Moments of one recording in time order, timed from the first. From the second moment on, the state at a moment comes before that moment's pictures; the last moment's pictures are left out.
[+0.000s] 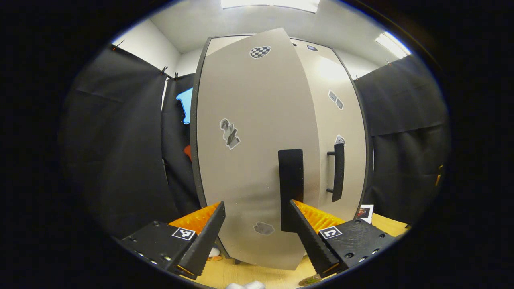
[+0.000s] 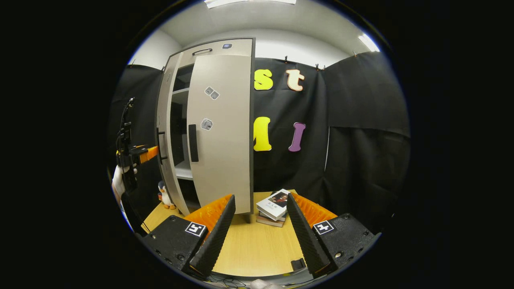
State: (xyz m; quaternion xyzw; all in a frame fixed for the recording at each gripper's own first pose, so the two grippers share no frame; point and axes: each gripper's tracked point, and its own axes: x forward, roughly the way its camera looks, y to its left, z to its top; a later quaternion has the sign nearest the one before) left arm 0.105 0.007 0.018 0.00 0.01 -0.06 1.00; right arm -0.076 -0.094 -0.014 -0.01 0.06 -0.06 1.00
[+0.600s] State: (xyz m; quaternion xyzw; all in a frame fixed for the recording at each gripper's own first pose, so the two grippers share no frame) left arm 0.054 0.022 0.030 -0.01 -0.01 -0.04 1.00; right arm -0.067 -0.041 -0.010 -0.01 0.05 -0.03 1.00
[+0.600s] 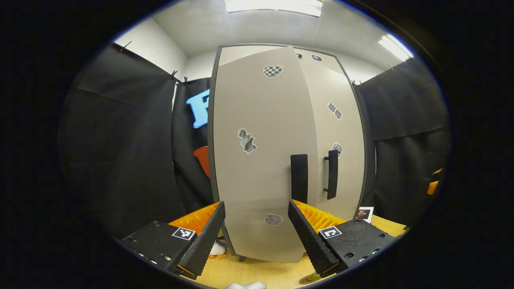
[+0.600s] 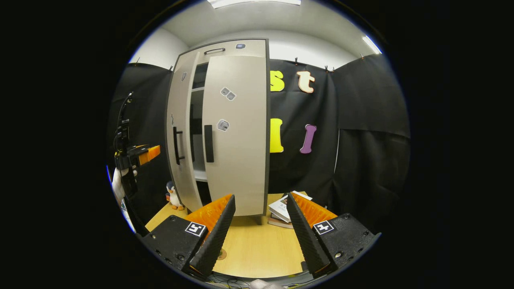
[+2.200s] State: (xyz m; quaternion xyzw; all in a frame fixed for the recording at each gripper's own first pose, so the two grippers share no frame) left arm -0.041 0.024 -0.019 -0.03 0.04 -0.03 1.00; right arm -0.035 0.043 -0.019 -0.02 0.04 0.03 1.00
